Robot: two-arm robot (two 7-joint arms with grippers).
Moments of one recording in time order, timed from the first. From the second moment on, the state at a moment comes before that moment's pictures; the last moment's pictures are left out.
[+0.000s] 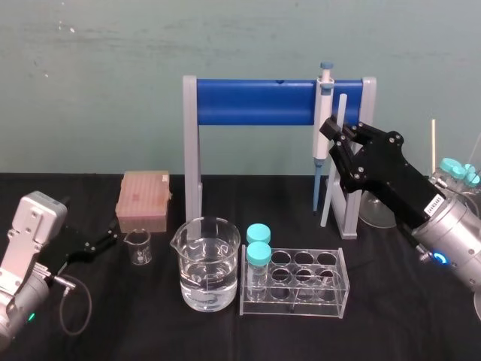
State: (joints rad) left arm -0.20 0.60 0.45 -1.41 -0.25 -0.12 0.03; right arm 0.21 0.44 -0.25 -1.63 0.55 -0.27 0.56
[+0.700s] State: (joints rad) left arm -0.20 0.60 0.45 -1.41 -0.25 -0.12 0.03; right arm 0.22 0.43 -0.26 -1.61 0.55 -0.26 0.55
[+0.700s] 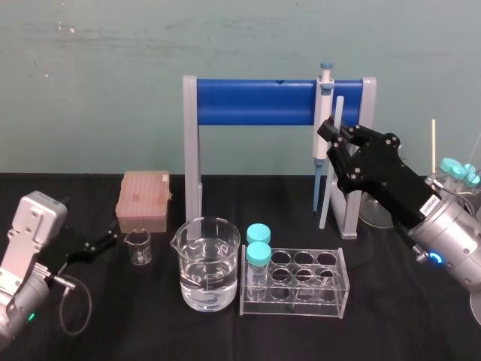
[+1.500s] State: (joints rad) left arm -0.20 0.60 0.45 -1.41 -0.25 -0.12 0.03; right arm 0.23 0.42 -0.27 -1.60 0.55 -0.26 0.55
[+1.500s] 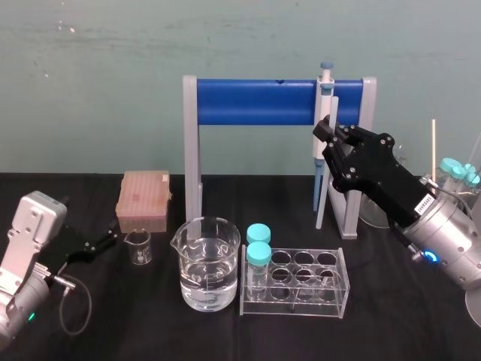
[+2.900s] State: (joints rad) left arm -0.20 0.60 0.45 -1.41 -0.25 -0.12 0.03; right arm 0.22 0.42 -0.29 -1.58 0.55 -0.24 0.56
